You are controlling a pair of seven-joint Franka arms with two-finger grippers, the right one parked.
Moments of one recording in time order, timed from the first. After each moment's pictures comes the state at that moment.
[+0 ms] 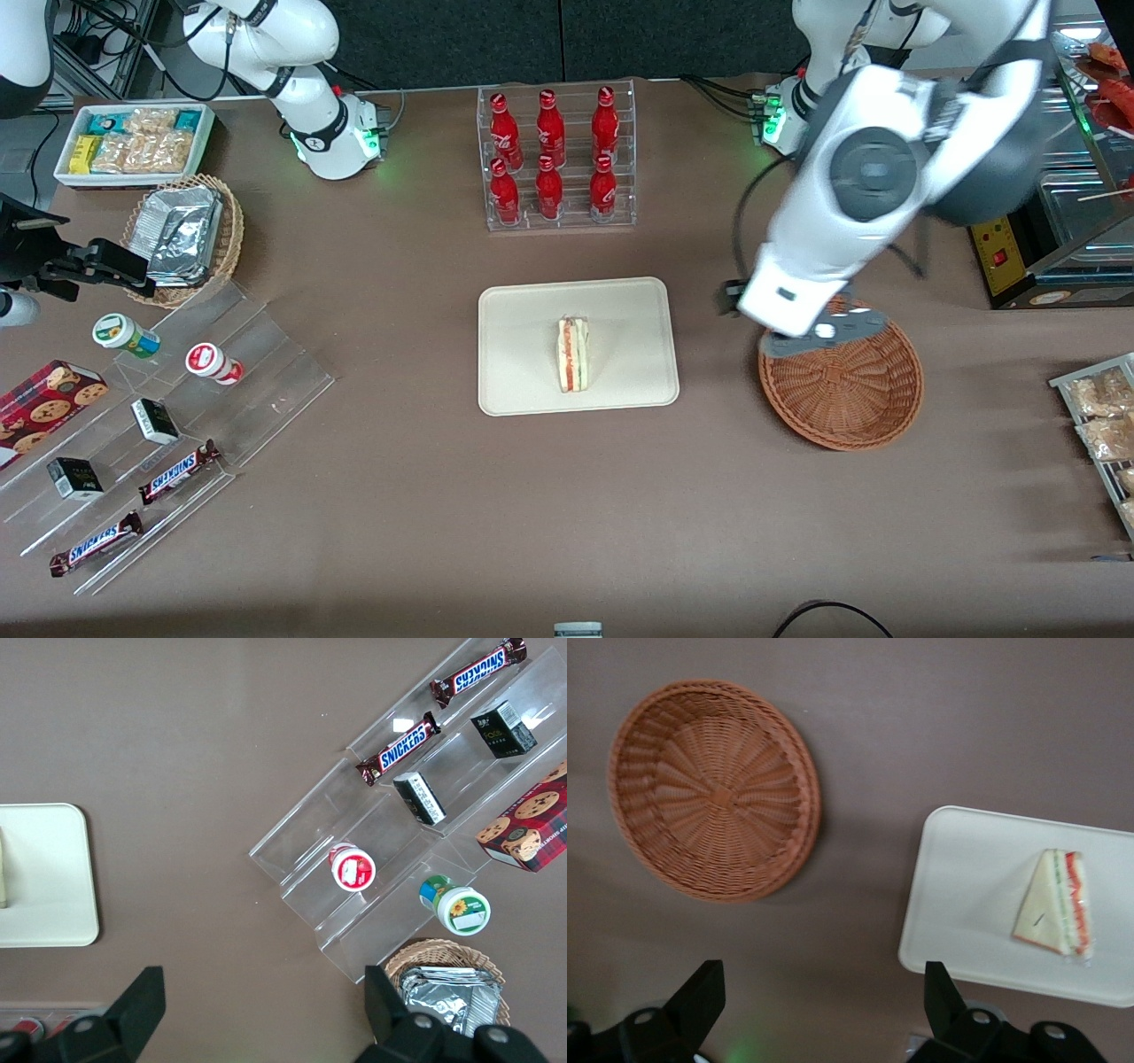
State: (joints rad) arm -0.21 0.28 -0.22 -1.41 0.06 1.53 -0.60
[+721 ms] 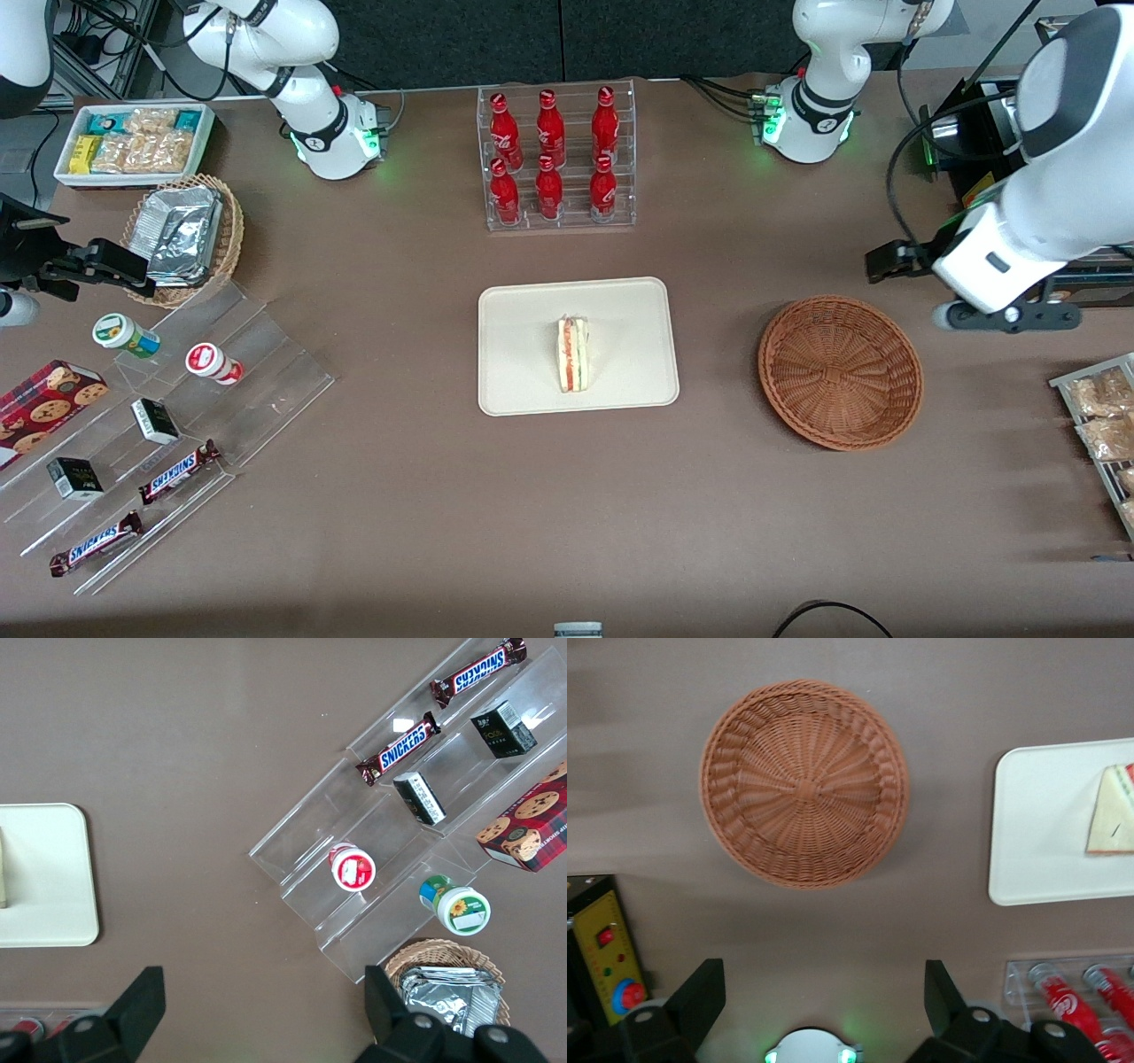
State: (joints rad) arm 0.06 0.14 -0.22 -1.48 0.00 1.42 -0.11
